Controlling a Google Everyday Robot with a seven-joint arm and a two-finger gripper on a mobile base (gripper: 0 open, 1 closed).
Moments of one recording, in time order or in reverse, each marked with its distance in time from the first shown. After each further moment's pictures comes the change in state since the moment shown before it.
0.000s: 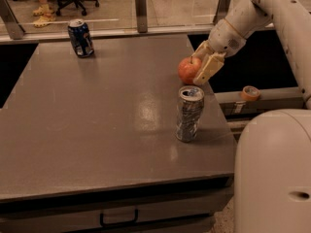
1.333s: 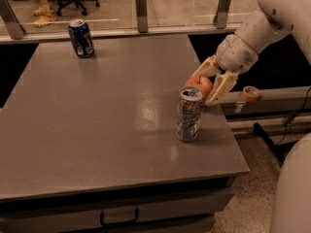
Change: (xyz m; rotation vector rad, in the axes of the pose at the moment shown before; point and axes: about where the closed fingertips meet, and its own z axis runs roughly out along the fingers) arm 0.008 0.079 0.003 -0.121 -0.038 -0.224
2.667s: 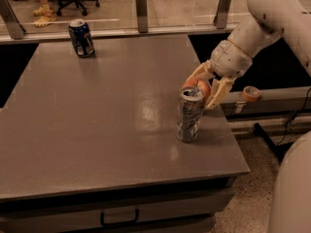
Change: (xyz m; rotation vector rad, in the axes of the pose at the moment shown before) arm -0.001 0.008 0.018 -0.059 0.016 -0.132
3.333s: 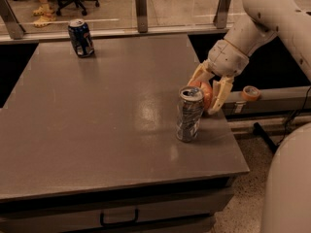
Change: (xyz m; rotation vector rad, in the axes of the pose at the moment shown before) arm 0.000 -0.007 0.002 -0.010 0.016 -0.041
